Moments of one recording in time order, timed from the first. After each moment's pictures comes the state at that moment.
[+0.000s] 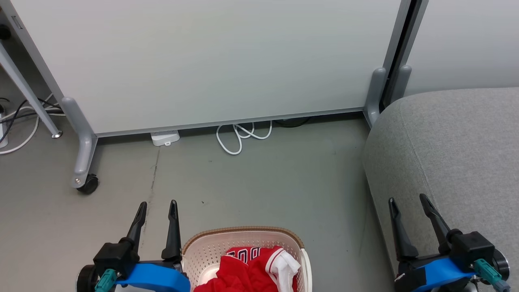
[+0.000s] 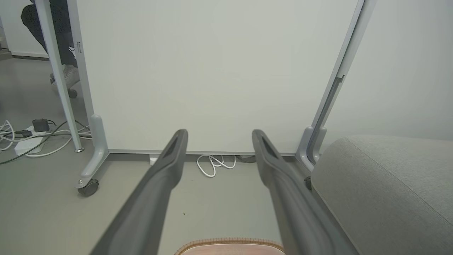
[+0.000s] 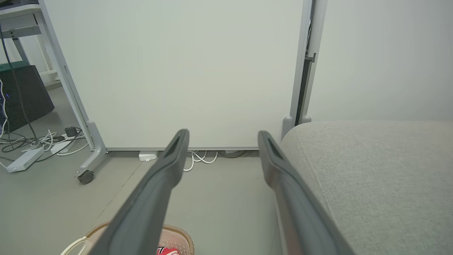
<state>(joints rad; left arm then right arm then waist) -0.04 0.06 -0.12 0.29 -0.24 -0.08 -0.26 -0.02 -0.05 -0.02 0.18 0.08 0.13 -0.22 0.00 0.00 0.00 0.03</state>
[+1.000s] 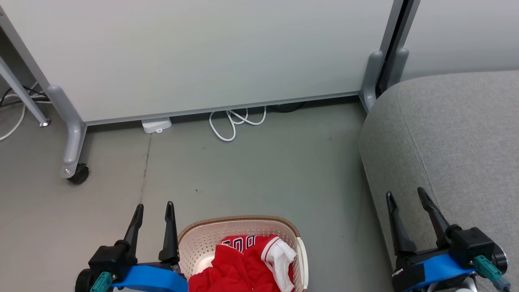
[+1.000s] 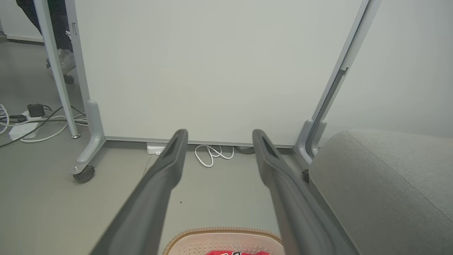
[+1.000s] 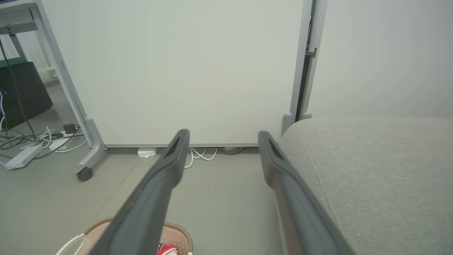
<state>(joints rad) -0.02 0.05 -0.11 0.29 -0.26 -0.07 -0.26 -0.03 -0.05 -0.01 0.17 0.08 0.13 -0.23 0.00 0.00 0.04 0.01</state>
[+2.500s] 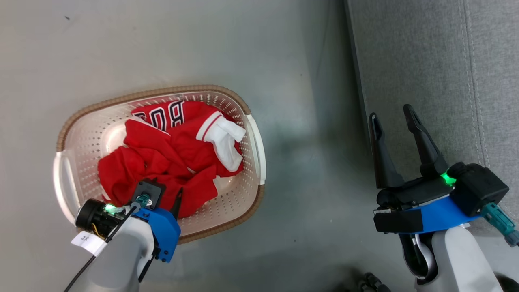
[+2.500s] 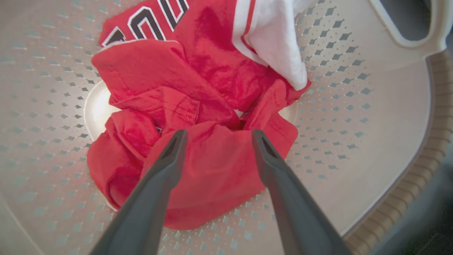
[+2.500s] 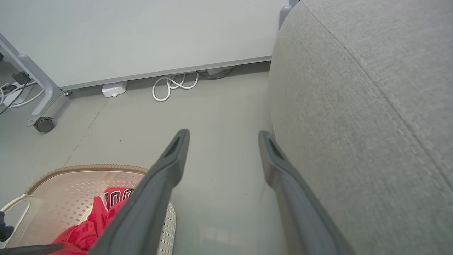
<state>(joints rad) -0.56 0.20 -0.50 1.01 -0.18 -0.13 -0.15 -0.27 -0.05 0.10 0.06 0.18 0.13 -0.26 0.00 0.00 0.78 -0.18</state>
